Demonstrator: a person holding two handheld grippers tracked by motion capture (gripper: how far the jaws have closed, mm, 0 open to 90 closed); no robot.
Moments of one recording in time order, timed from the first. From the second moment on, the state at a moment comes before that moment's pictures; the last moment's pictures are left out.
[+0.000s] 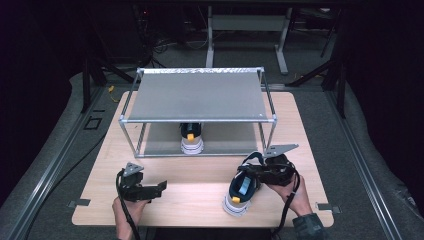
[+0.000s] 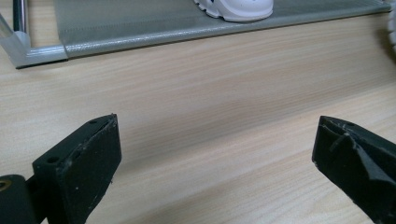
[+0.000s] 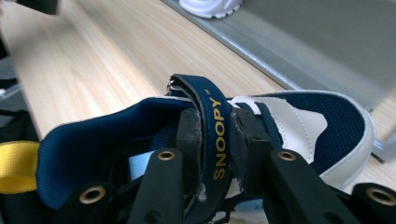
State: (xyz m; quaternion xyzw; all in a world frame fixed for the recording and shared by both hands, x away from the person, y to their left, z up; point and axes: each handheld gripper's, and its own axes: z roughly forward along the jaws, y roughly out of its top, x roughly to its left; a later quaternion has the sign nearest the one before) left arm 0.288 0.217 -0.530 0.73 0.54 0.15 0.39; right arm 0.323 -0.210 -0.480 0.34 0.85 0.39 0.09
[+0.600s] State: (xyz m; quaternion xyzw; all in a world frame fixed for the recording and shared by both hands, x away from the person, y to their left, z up) left arm 0.286 0.214 -0.525 0.74 0.53 0.16 0.39; right arm 0.266 -0.169 -0.463 0.41 0.82 0.37 0.15
